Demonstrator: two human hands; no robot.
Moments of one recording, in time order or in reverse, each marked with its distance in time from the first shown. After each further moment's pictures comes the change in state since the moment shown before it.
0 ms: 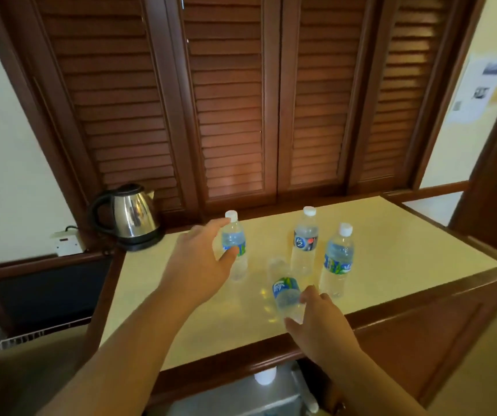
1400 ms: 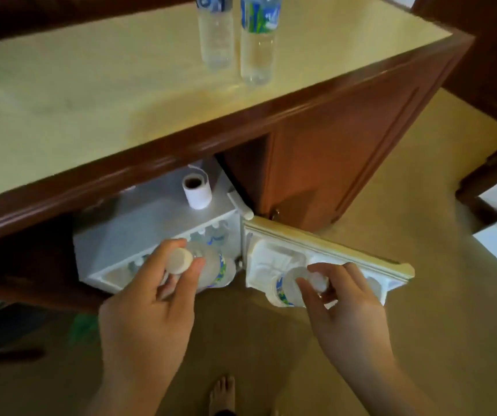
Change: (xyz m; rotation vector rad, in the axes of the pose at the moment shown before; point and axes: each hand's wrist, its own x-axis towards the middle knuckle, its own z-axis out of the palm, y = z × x) left_hand -0.307 -0.010 0.154 -0.257 -0.036 -0.049; right_hand -0.224 0.214 0.143 0.182 0.412 0.059
